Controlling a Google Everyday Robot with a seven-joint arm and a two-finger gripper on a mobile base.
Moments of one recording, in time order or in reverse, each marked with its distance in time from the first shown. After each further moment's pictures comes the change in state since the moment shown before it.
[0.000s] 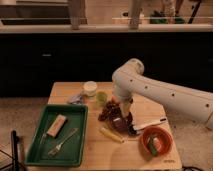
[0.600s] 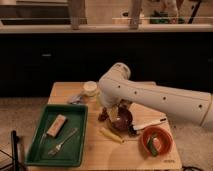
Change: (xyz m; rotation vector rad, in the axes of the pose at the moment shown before) arm -0.070 0.003 -0.012 0.042 -0.063 -0.113
